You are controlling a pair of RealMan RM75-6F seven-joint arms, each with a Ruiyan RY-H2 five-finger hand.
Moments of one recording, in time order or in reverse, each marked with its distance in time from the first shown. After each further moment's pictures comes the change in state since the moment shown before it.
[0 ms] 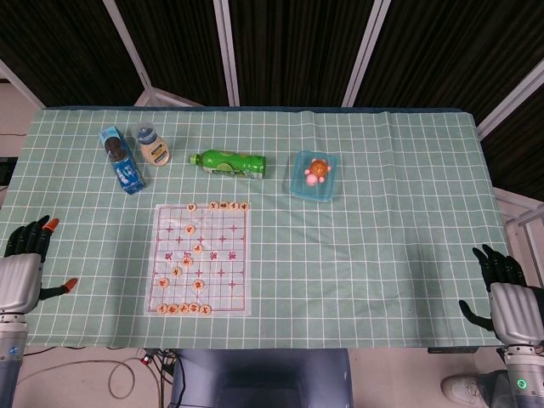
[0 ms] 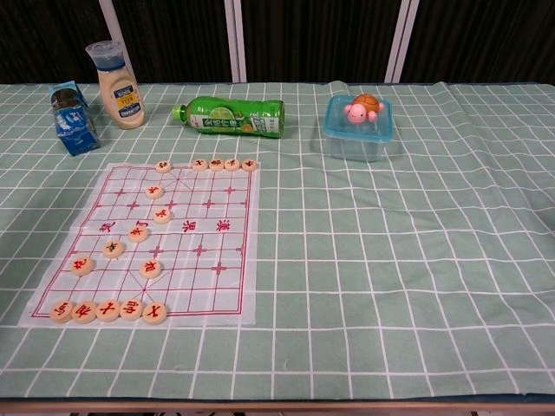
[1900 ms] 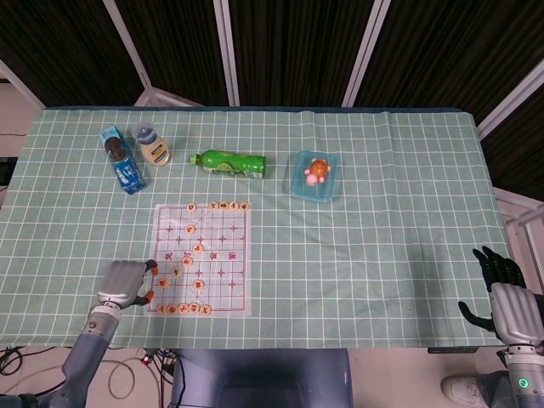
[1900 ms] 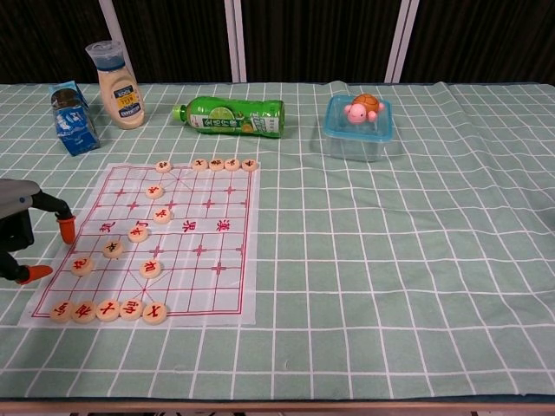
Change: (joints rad) left arm -0.292 -0.219 0.040 -0.122 -0.435 -0.291 0.496; right arm 0.005 0.016 0.000 -0.018 0.024 -0.031 0.035
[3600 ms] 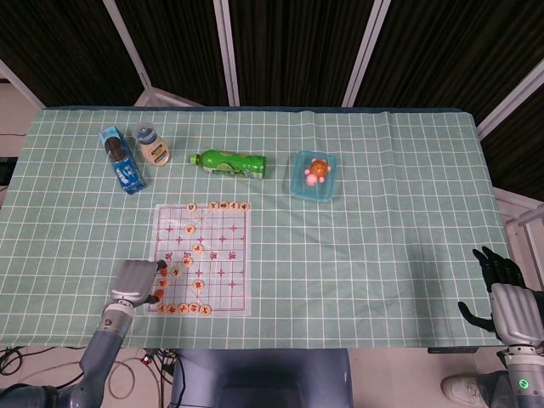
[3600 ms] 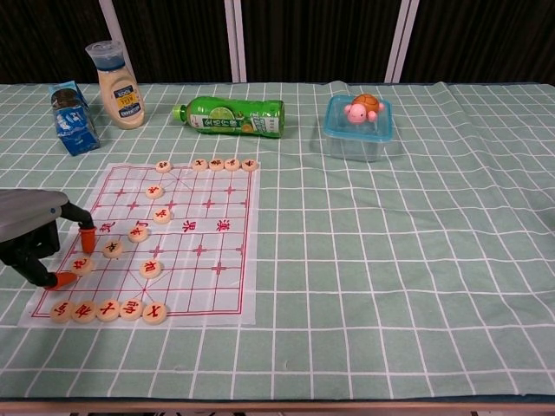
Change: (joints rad) left arm -0.065 -0.102 0.040 0.083 -0.039 0.044 0.005; right arm -0.002 0.002 -0.002 -0.002 -0.007 0.003 0.012
